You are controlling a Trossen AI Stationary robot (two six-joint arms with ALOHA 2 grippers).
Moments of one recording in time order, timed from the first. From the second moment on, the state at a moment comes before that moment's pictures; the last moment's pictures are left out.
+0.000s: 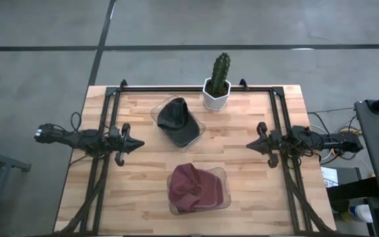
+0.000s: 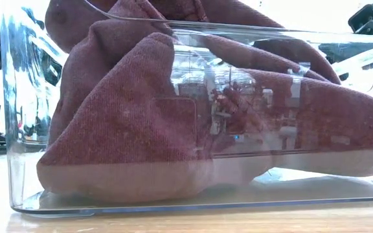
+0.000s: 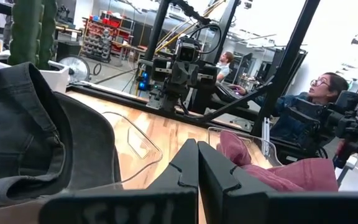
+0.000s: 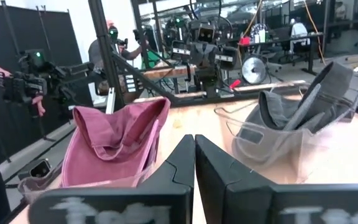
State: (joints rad) left arm -0.24 0.00 0.01 0.05 -0.26 -0.28; right arm 0.06 0.01 0.01 0.04 -0.08 0.18
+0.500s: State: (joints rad) left arm -0.24 0.00 0.01 0.05 -0.27 -0.20; right arm 0.06 0.01 0.01 0.02 -0.08 0.16
